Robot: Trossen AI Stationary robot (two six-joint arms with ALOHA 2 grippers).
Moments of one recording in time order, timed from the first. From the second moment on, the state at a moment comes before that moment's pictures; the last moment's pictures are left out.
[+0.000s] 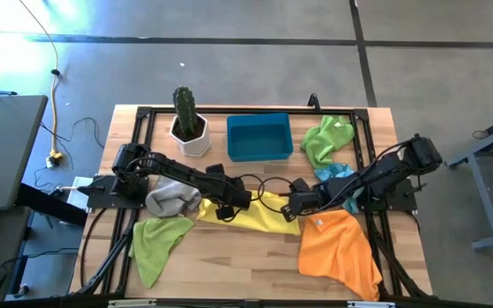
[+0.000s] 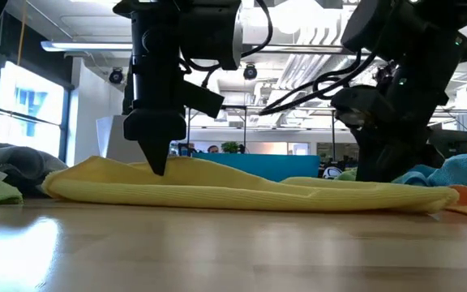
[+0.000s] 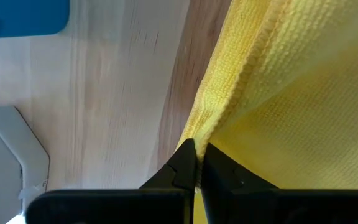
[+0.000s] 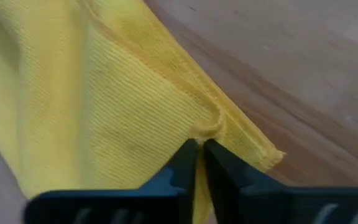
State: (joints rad) left arm -0.04 1.98 1.35 -1.02 -0.38 -0.43; right arm 0.26 1.56 0.67 -0.24 0.20 1.20
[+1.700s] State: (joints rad) left arm 0.01 1.96 1.35 -1.09 -0.43 -0.36; right arm 0.27 1.31 0.67 -0.51 0.12 1.24
